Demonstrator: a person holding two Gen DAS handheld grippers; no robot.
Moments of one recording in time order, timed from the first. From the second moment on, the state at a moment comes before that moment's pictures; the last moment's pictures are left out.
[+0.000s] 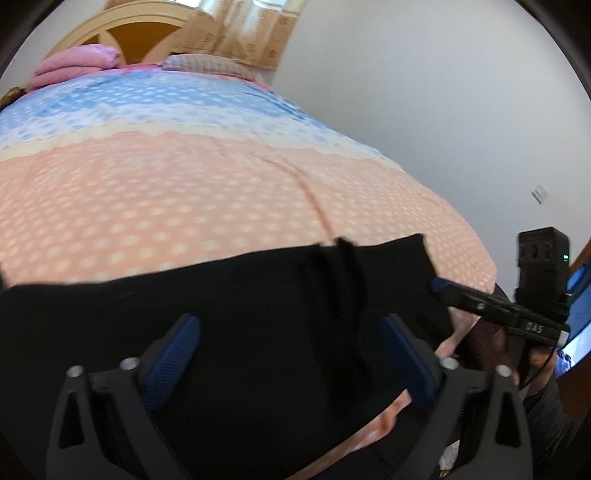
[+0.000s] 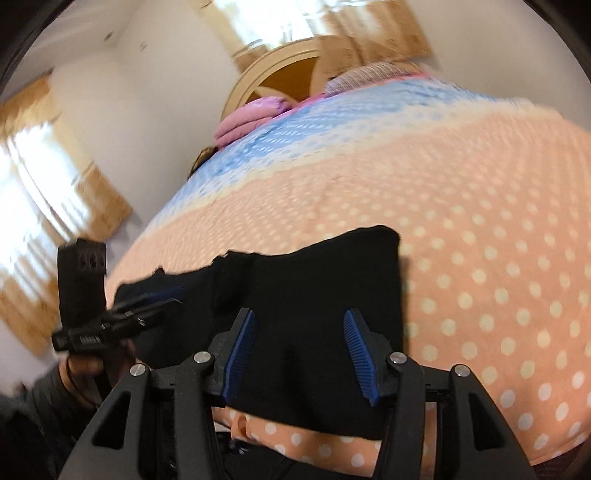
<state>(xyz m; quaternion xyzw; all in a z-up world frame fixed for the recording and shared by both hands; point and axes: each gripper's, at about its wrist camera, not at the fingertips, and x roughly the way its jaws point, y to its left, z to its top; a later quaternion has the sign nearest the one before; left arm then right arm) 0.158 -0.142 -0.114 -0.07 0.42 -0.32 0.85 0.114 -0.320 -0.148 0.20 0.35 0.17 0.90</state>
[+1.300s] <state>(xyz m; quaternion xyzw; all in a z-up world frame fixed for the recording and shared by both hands) 0.165 -0.070 -0.103 -0.15 0.45 -0.24 0.85 0.097 -0.341 -0.155 0.22 0.28 0.11 0.93</state>
